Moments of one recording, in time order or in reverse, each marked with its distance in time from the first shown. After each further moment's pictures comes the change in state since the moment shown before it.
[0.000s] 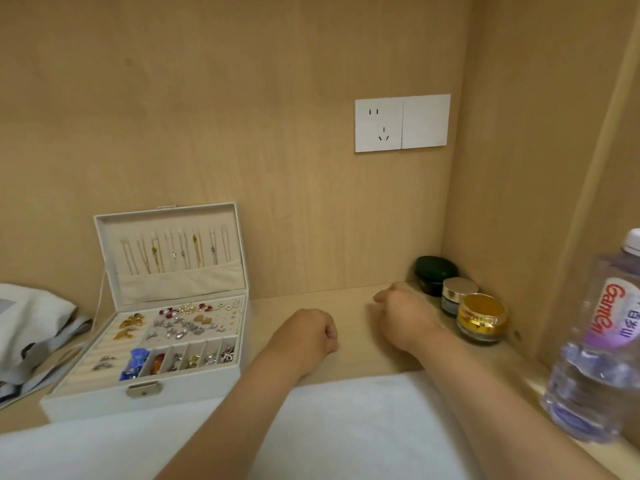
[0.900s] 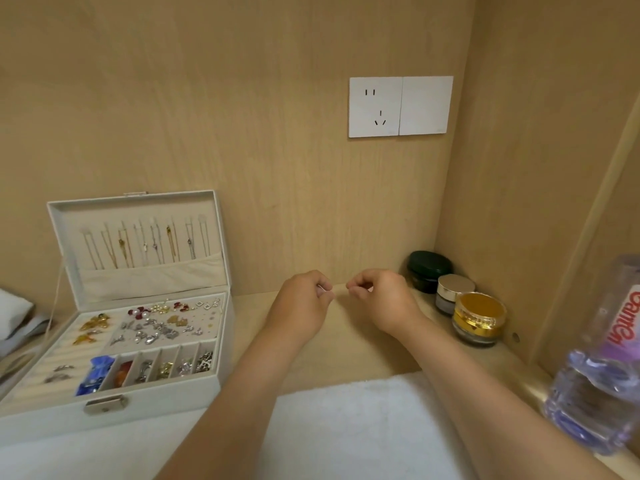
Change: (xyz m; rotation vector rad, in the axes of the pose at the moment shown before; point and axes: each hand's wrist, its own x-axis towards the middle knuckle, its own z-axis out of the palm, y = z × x) left_hand 0.045 0.008 -0.002 -0.292 0.303 0.004; right_hand 0.025 -0.013 0.004 0.532 0.167 -0.002
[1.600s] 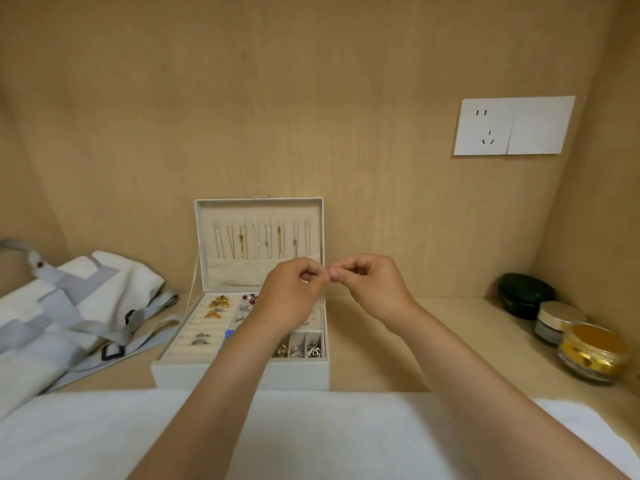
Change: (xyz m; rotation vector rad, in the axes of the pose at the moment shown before) left_hand -0.047 -0.047 -0.144 -0.153 0.200 -0.119; right_hand -0.007 -0.147 0.076 0.642 -0.154 -0.185
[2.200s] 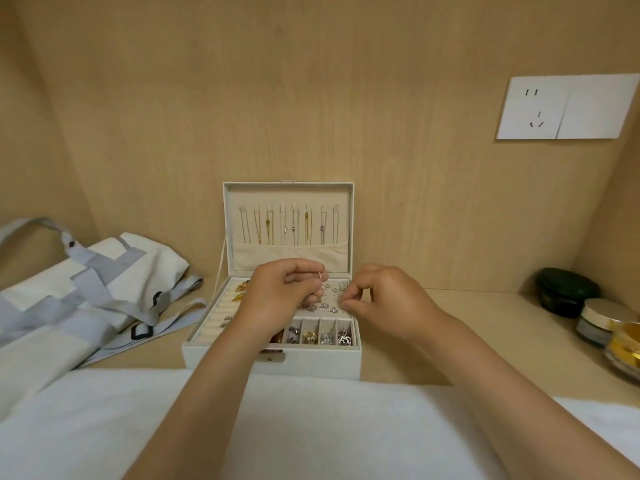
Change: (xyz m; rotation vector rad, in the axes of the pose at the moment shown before) left_hand -0.024 -0.036 -0.040 -0.459 -0.010 -0.174; right_hand -0.013 0.019 0.016 -0.700 -0.264 -0.273
